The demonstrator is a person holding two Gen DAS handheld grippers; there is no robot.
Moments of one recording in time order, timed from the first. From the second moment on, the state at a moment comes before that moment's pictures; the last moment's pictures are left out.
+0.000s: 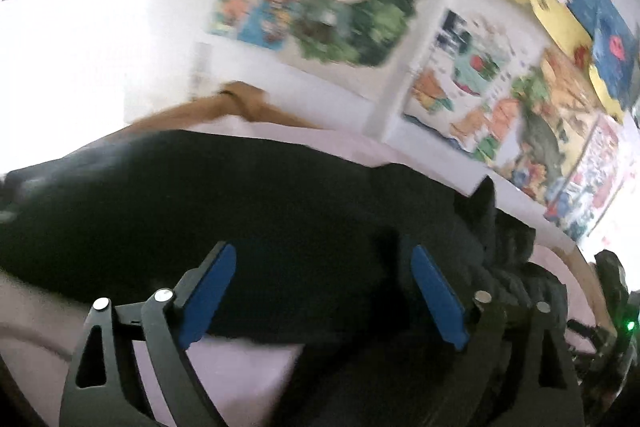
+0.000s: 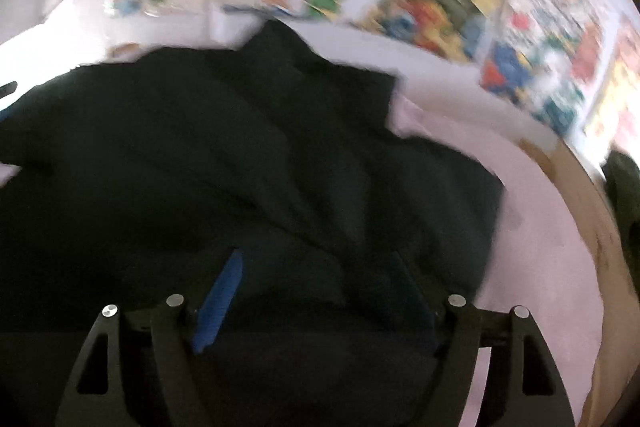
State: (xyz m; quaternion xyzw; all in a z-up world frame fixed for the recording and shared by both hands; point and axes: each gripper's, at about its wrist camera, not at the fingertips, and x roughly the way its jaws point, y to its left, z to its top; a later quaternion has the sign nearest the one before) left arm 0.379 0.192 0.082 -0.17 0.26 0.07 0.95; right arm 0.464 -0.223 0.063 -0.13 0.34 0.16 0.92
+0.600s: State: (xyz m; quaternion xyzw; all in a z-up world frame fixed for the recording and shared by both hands) left arm 0.267 0.369 0.025 -0.40 0.24 0.21 0.86; right arm 0.469 -0.002 0.045 -0.15 0.29 0.22 0.92
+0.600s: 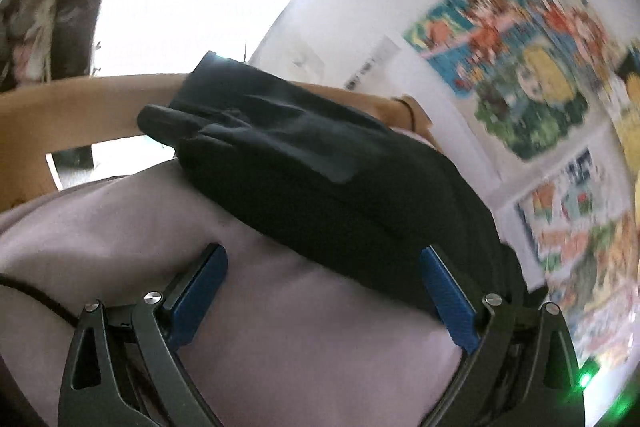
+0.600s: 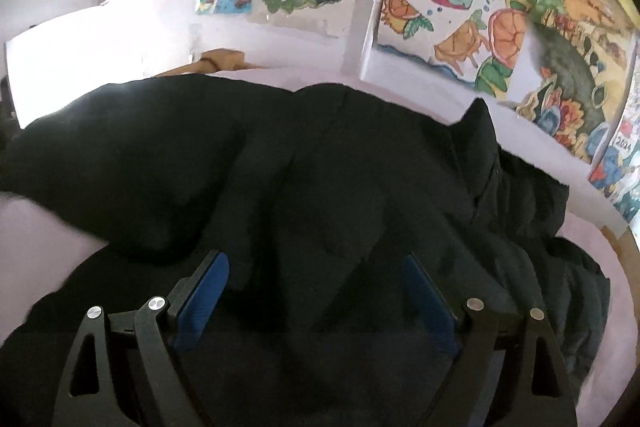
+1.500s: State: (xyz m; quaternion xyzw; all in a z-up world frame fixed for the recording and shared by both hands) left arm 0.268 0.315 0.142 -0.20 0.09 0.14 0.97; right arm 0.491 -0.042 0.058 -0.07 0.33 0.28 0.90
